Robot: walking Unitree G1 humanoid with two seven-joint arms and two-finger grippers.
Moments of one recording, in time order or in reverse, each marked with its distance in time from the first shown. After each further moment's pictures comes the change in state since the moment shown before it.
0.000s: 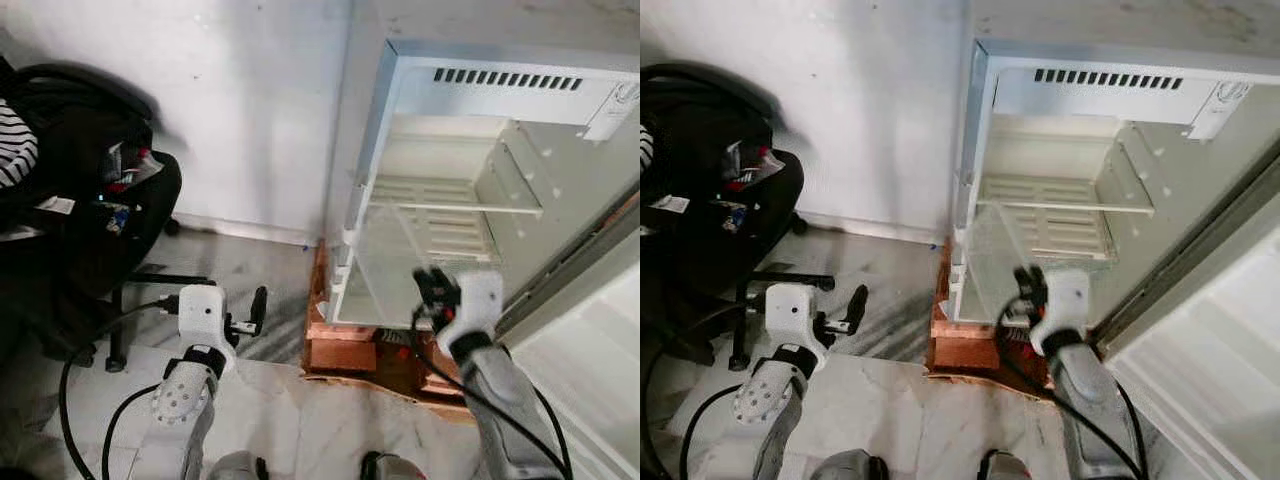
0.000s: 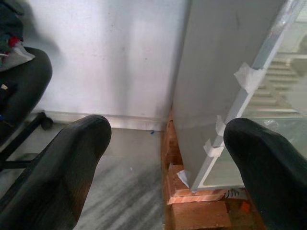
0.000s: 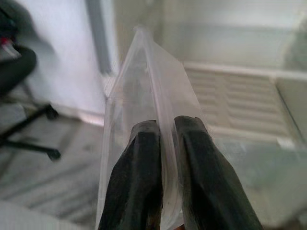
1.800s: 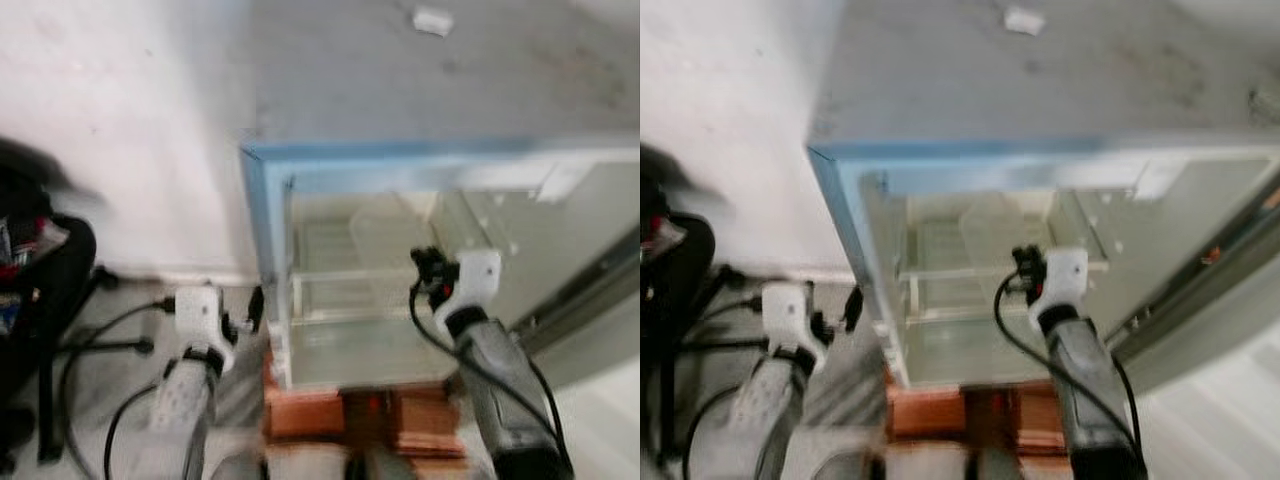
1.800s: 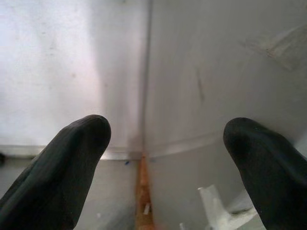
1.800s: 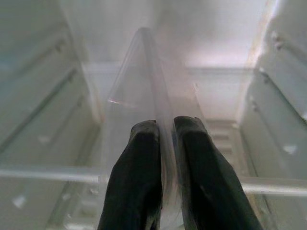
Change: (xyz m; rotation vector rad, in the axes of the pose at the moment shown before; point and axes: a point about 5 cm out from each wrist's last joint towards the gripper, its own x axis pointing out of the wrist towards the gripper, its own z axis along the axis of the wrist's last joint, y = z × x) left arm 0.001 0.002 0.000 -0.006 0.009 0.032; right arm 0.041 0.008 0.026 0.047 -0.061 0.036
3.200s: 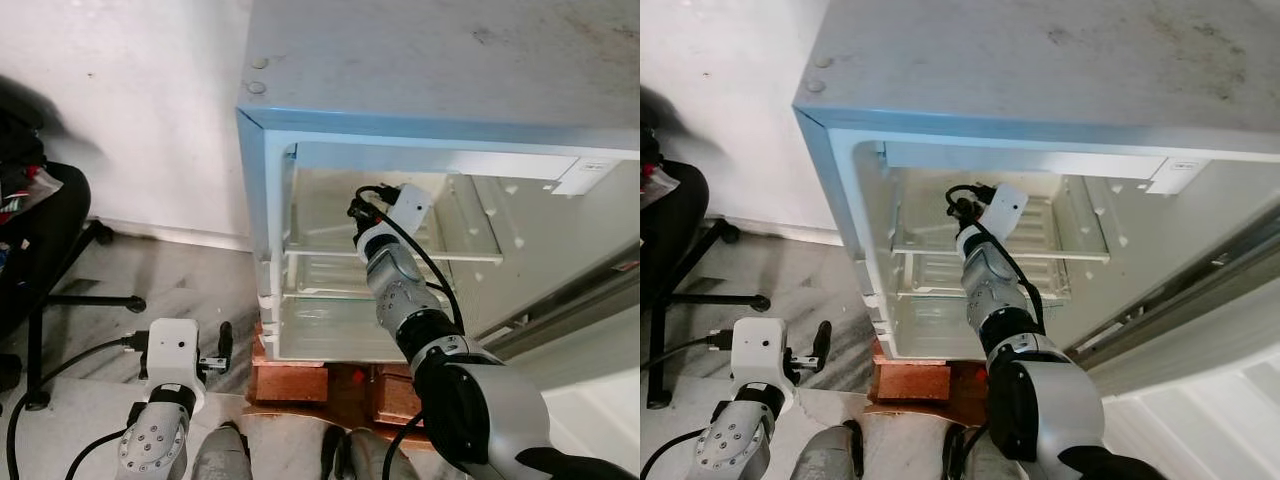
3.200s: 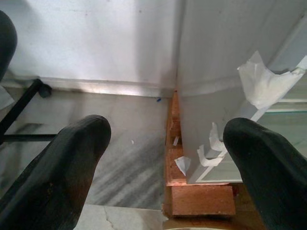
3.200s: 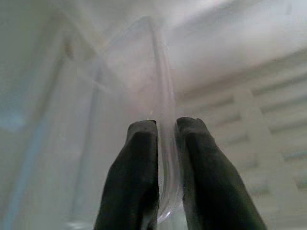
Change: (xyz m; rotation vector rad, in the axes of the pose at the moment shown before) left arm -0.045 0.019 -0.010 0.095 0.155 0.145; right arm 0.098 0.082 0.015 0.455 0.131 -0.071
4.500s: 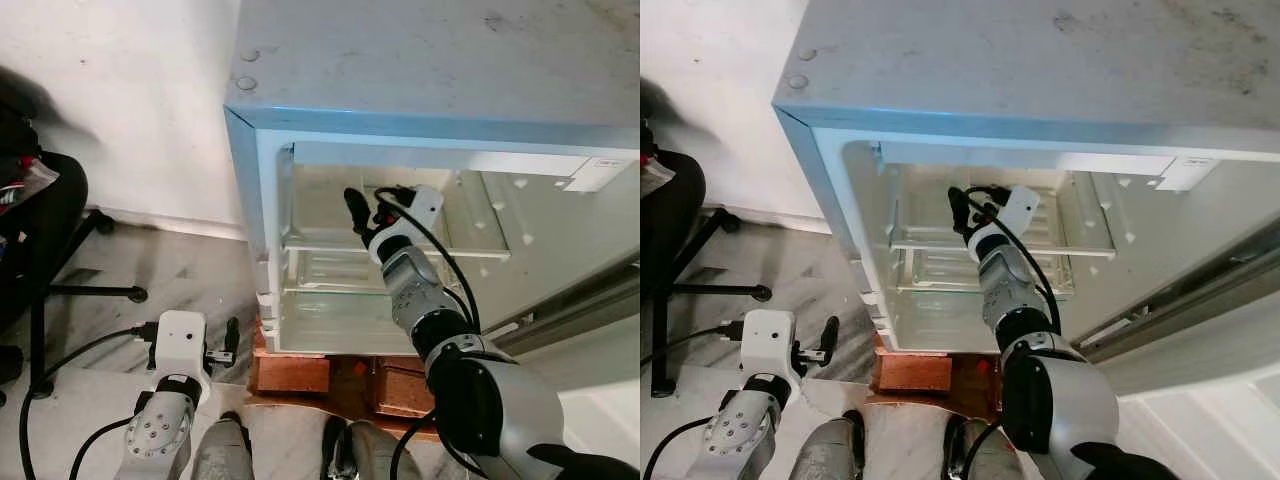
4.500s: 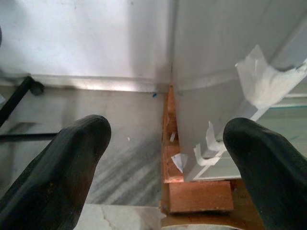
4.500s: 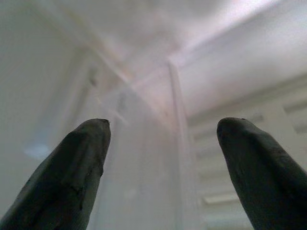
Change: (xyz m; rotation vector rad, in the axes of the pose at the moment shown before) left arm 0.012 -0.004 0.004 0.016 -0.008 -0.041; right arm -0.001 -0.020 0.032 0.104 -0.147 0.161
